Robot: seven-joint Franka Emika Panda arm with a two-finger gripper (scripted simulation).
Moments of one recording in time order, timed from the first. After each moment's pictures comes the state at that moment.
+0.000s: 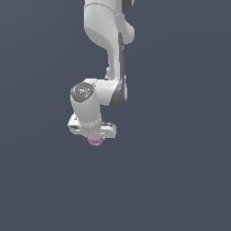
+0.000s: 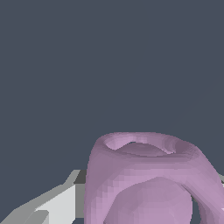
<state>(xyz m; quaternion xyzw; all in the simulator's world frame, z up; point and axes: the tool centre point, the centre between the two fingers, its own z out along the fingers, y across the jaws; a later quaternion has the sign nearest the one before) 0.031 -0.098 0.095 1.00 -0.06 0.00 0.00</state>
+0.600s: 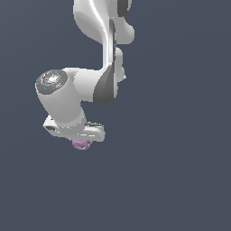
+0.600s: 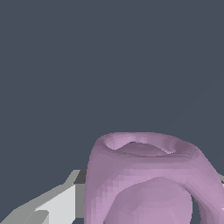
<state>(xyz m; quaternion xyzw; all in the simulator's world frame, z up) 0.081 -0.140 0.167 1.00 -0.06 0.00 0.00</state>
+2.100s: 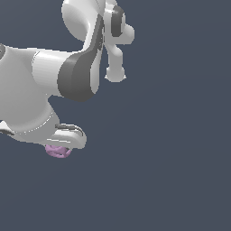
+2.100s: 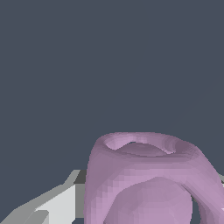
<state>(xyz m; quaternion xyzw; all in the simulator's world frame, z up) 0.140 -0.186 0.243 1.00 -0.06 0.00 0.00</state>
